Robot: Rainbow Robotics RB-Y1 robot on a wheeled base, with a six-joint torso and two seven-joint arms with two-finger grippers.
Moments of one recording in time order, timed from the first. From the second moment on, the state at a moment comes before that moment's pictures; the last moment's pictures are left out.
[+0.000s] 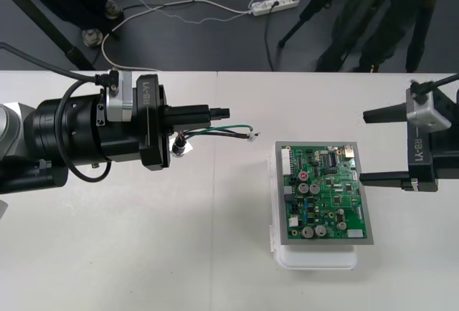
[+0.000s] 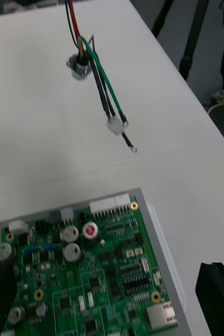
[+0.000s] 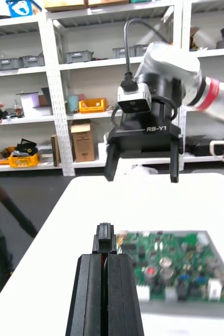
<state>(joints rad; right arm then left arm) -0.12 -0.66 -0.32 -2.13 1.57 -1.57 -0.60 -0.24 0.58 -0.13 -1.88 -1.05 -1.10 0.00</state>
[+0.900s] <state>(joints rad) -0.11 -0.74 -0.13 -2.13 2.17 -1.57 -0.38 -0.24 0.49 -0.13 -1.42 -1.01 -1.33 -0.29</state>
